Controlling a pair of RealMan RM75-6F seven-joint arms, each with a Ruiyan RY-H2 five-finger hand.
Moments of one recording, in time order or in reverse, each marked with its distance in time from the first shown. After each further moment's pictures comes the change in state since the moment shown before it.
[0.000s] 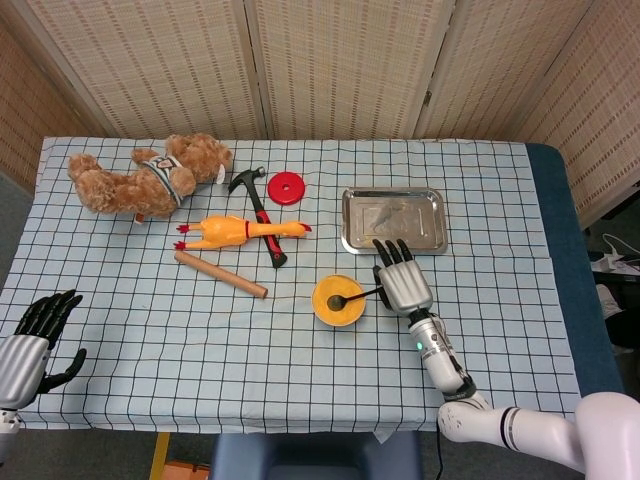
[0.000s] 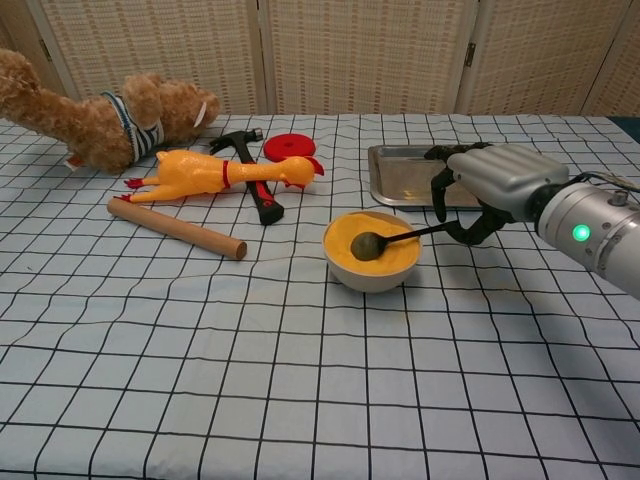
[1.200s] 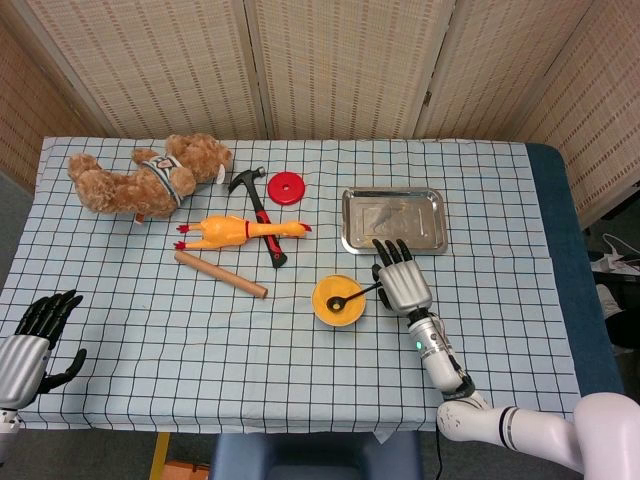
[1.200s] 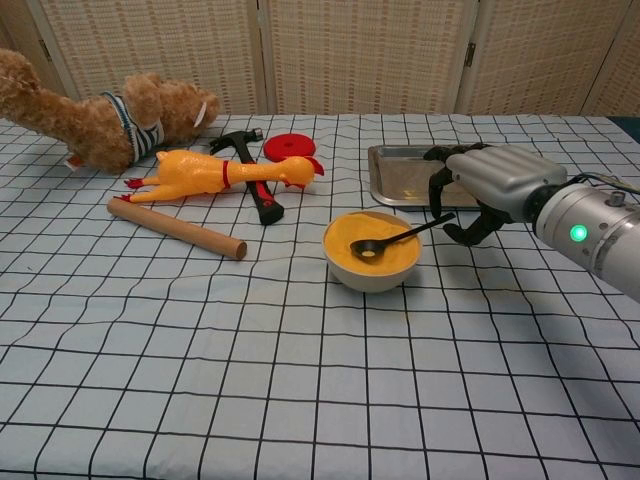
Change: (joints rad) left arm 0.000 0.002 0.000 -0.006 -0.001 -0.003 0.007; right arm 0.000 -0.010 0.008 0.014 -0.004 -0.009 0.013
